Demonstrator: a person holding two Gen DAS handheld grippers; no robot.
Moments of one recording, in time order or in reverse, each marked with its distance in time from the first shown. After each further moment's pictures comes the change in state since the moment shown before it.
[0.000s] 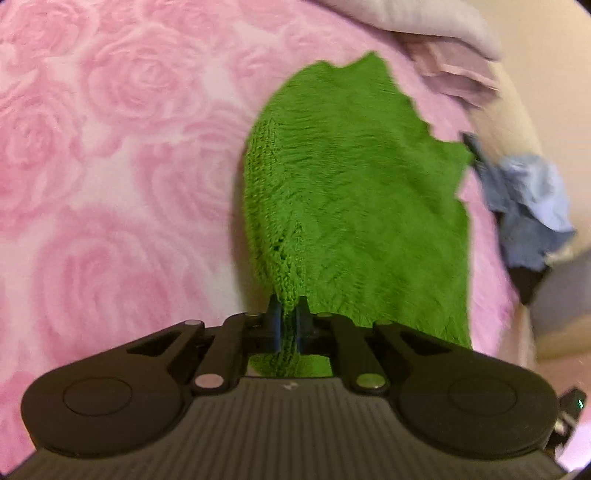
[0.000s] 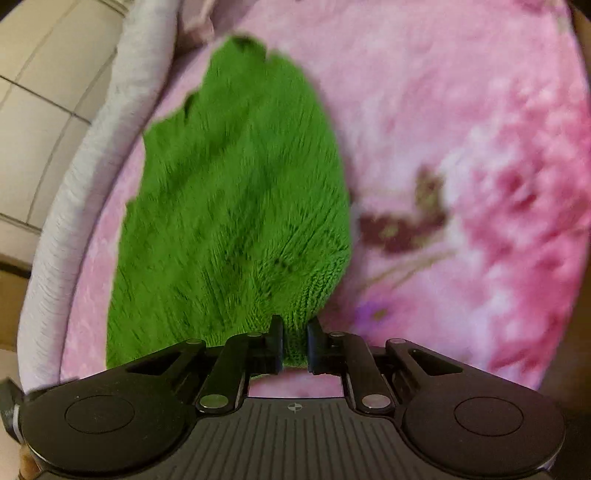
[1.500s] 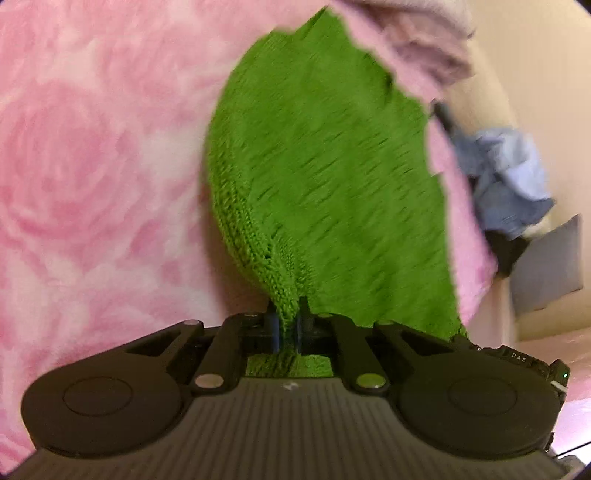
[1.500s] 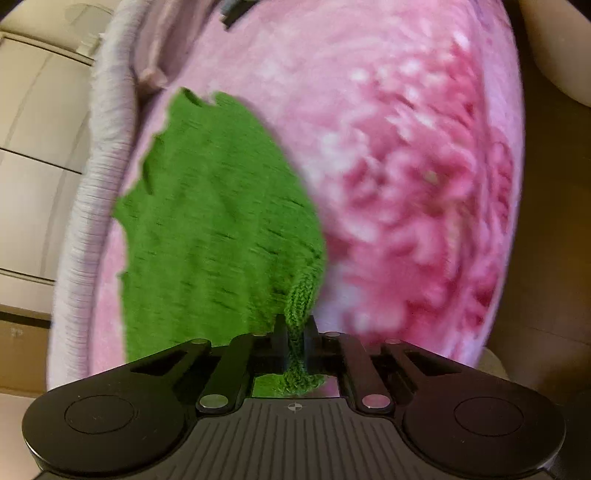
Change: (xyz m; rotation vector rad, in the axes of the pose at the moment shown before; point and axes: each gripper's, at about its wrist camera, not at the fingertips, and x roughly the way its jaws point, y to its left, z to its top) left arm 0.009 -0.038 -0.065 -0.013 -0.012 -0.075; right arm -0.036 -0.071 0.014 0.146 -0.022 0.115
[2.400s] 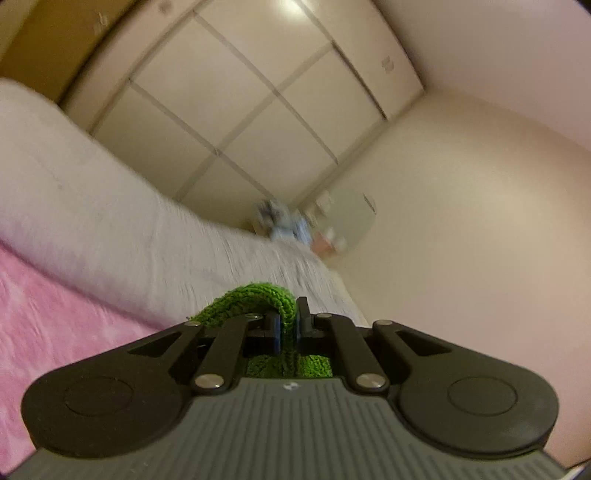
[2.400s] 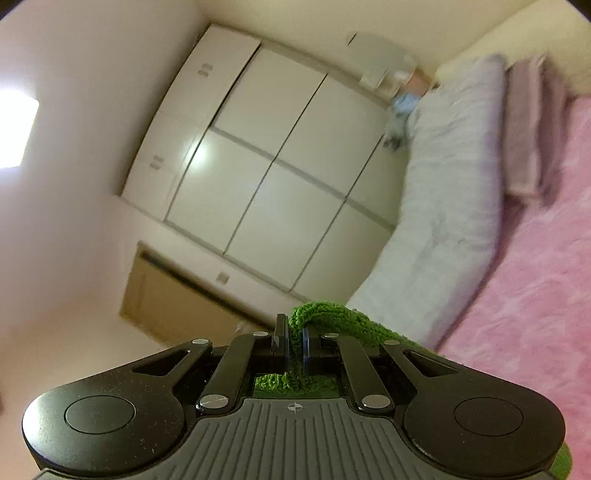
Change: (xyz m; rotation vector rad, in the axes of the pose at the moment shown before) left arm -0.338 -0.208 0.144 -0.009 -0.945 -0.081; right arm -0.095 0.436 0.203 -0.317 -0.024 0.782
